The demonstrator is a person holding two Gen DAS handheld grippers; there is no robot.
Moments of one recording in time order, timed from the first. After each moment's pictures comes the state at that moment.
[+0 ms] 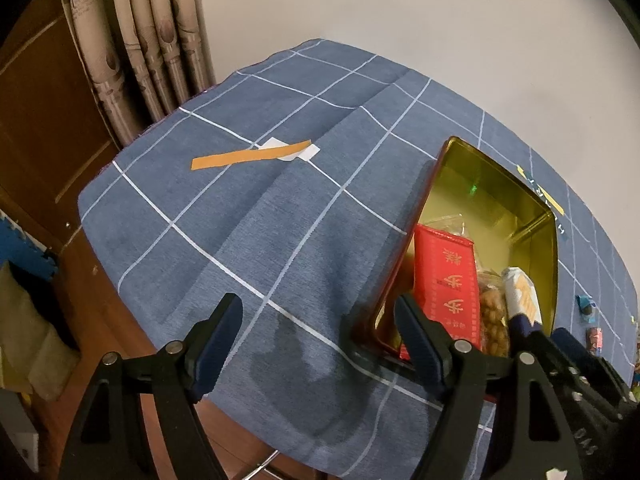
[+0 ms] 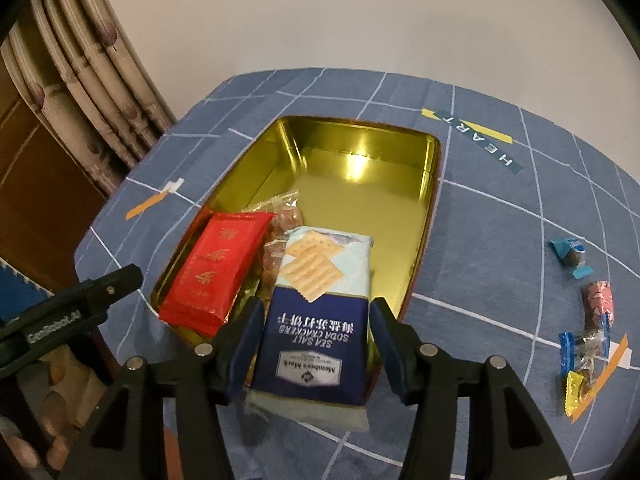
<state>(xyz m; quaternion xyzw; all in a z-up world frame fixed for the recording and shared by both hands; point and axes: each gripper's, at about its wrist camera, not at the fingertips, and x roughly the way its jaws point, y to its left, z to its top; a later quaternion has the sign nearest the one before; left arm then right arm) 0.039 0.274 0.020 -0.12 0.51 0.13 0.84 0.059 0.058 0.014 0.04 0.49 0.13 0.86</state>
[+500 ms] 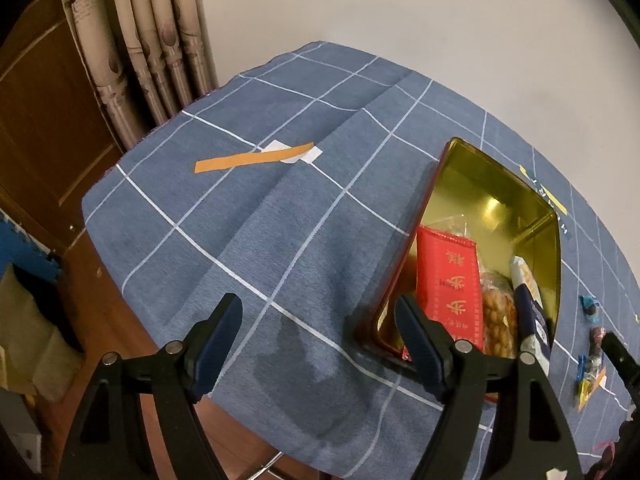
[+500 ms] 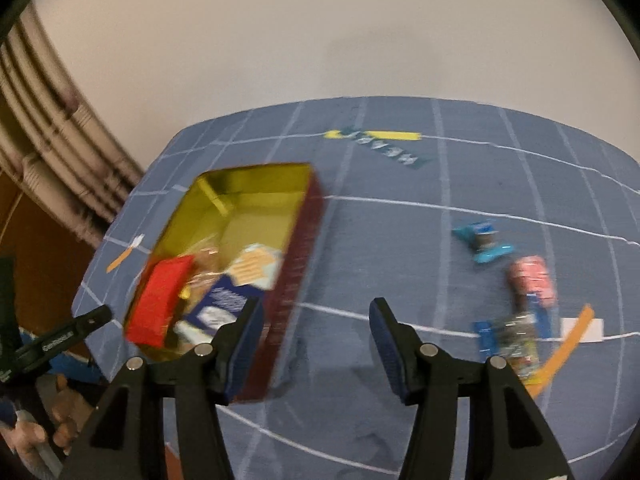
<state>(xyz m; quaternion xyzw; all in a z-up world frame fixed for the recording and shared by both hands) 0.039 0.275 0.022 -0.12 0.51 0.13 0.84 0.047 -0.059 0.028 0.10 0.47 0.05 0.88</state>
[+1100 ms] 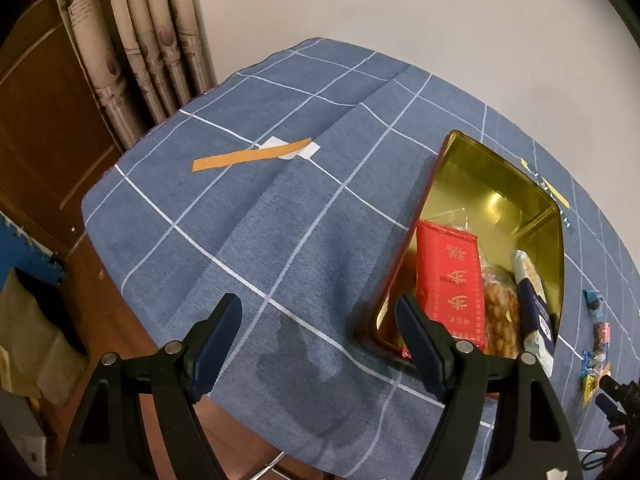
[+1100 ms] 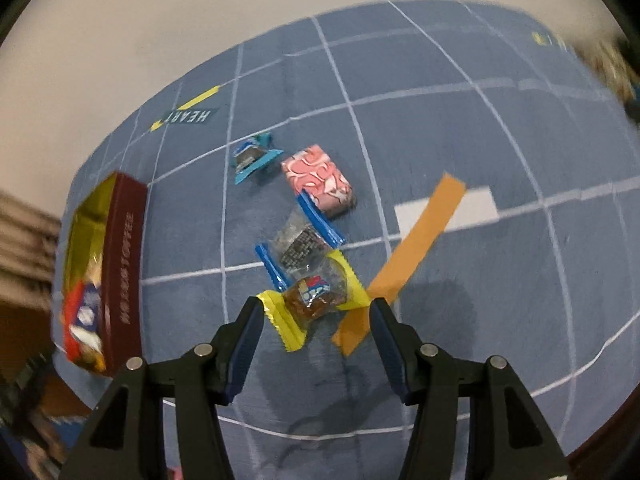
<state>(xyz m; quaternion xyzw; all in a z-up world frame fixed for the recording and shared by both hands) 0.041 0.271 0.020 -0.11 0.52 0.13 0.84 0.008 -0.185 -0.024 0.27 0.56 -0.09 0.78</state>
